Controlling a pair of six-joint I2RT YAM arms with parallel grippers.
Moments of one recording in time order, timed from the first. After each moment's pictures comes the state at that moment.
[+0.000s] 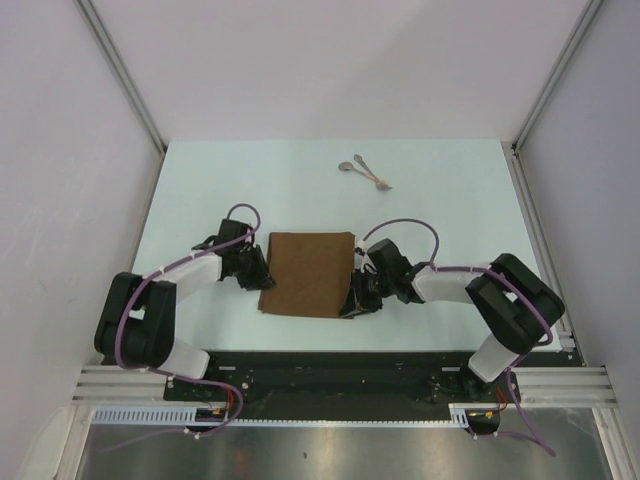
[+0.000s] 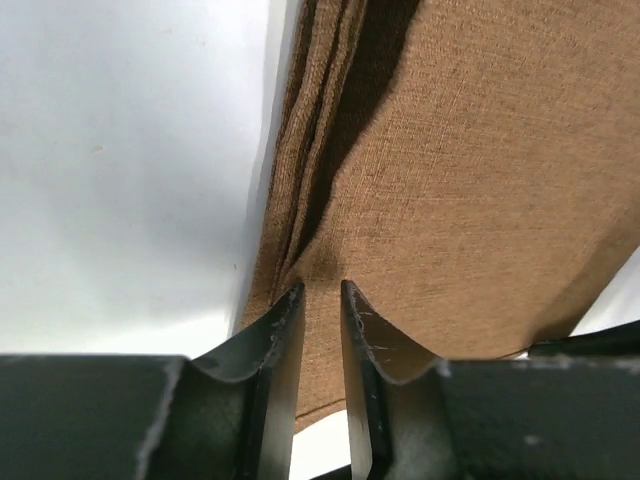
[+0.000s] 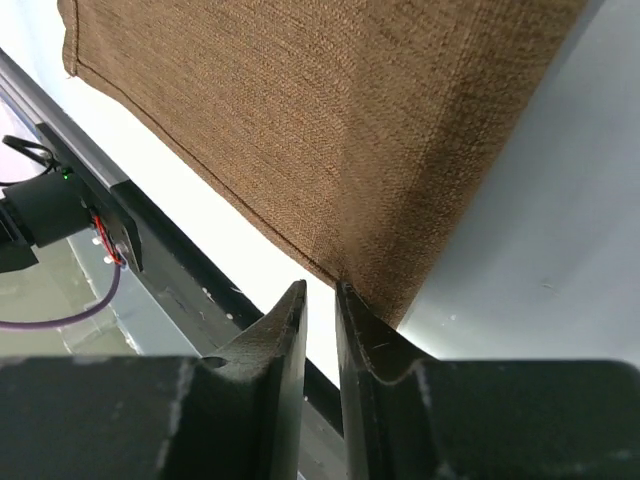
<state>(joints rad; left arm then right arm) -0.24 1.46 0.69 -0.35 0.24 -0.57 0.72 1.63 0.68 0.03 -0.51 0.75</state>
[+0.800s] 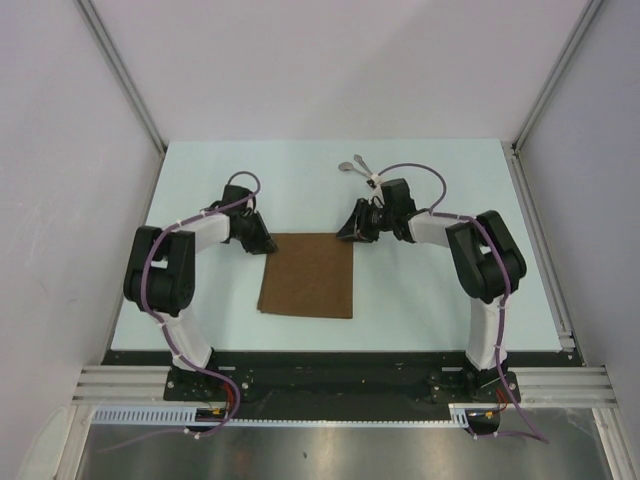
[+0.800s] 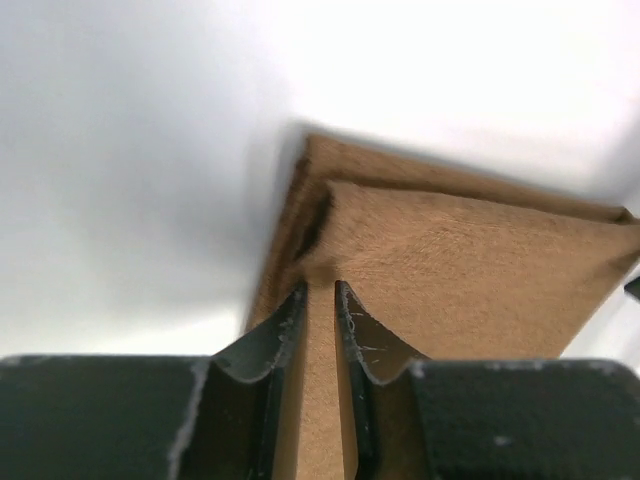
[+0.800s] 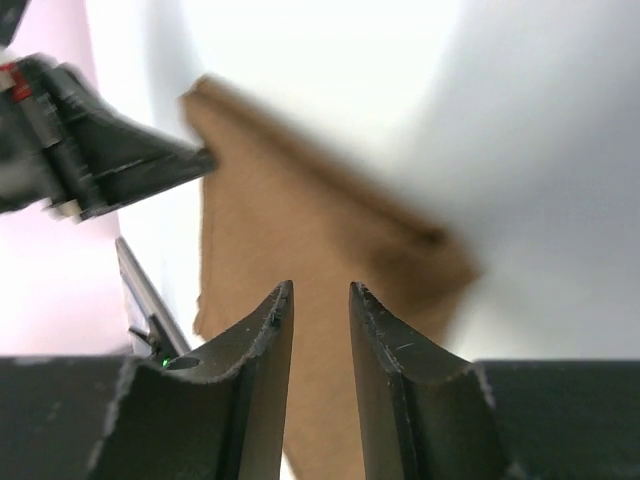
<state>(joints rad) -0.17 1.79 1.04 -0.32 0.26 -0.60 0.43 1.96 1.16 0.11 -0.60 0.70</state>
